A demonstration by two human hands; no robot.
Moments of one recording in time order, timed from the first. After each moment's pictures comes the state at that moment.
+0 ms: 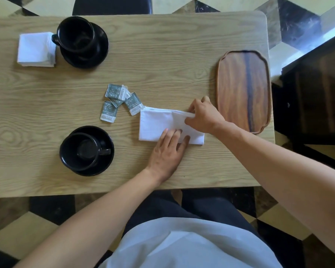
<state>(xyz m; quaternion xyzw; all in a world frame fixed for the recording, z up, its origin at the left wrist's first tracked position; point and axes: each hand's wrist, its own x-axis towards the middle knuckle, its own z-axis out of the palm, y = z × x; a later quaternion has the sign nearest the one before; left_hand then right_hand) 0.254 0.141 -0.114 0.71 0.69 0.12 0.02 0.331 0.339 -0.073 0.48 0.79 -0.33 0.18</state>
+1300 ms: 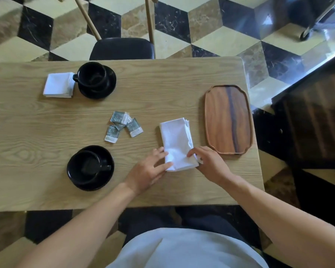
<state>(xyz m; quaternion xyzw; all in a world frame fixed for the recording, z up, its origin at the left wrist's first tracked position) 0.208 0.131 -0.056 0.74 0.62 0.22 0.13 0.427 0.285 -0.053 0.35 0.84 -0.41 -0.03</state>
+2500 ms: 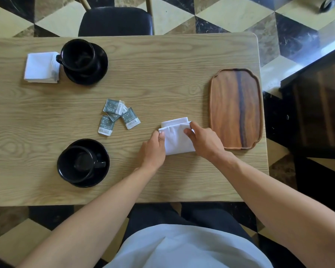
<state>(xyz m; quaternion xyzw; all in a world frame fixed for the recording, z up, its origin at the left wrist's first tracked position) 0.227 0.199 -0.088 0.27 0.87 0.20 0.35 0.371 0.324 -0.077 0.48 0.80 -0.35 0.11</state>
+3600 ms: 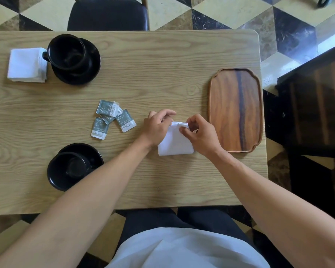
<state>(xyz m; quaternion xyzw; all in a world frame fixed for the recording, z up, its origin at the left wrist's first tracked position) 0.188 0.267 -0.075 0.32 0.76 0.31 0.48 0.360 0.335 -0.087 0.52 0.67 -0.52 -0.09</state>
